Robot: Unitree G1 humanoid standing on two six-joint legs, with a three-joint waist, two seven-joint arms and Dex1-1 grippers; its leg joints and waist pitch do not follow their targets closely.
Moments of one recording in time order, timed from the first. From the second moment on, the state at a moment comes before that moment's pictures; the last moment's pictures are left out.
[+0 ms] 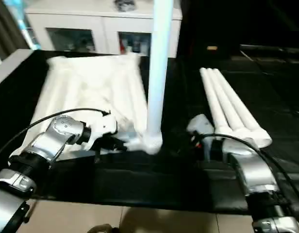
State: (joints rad) left arm -0.70 0.38 -0.39 0.66 0.07 0.06 -1.24; right arm -0.33 -0.52 0.10 0.27 0.23 0.23 1.14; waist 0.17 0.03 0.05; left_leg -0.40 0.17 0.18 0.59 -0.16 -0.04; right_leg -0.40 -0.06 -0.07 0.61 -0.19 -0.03
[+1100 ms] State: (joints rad) left arm -0.68 0.38 -0.41 0.65 0.07 -0.02 -1.31; right arm -0.38 -0.49 0.17 0.32 0.22 0.17 1.22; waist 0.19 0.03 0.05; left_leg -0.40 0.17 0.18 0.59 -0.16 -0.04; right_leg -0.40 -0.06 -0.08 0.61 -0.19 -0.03
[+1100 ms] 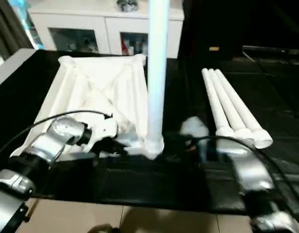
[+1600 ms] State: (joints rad) left arm -0.68 0.37 -0.43 0.64 0.07 -0.03 -1.33; right arm -0.38 -0.49 0.19 0.34 0.23 0.17 1.26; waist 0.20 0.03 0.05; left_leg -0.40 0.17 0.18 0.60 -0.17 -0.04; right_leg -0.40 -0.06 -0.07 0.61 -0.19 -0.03
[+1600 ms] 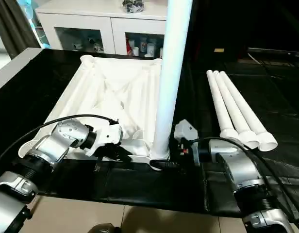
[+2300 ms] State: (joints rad) left arm -0.67 0.36 -0.42 0.63 0.07 -0.01 -1.31; right arm -0.36 -0.48 0.15 0.35 0.25 0.20 1.24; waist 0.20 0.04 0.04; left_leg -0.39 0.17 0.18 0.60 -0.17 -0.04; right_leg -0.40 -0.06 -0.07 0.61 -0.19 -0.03
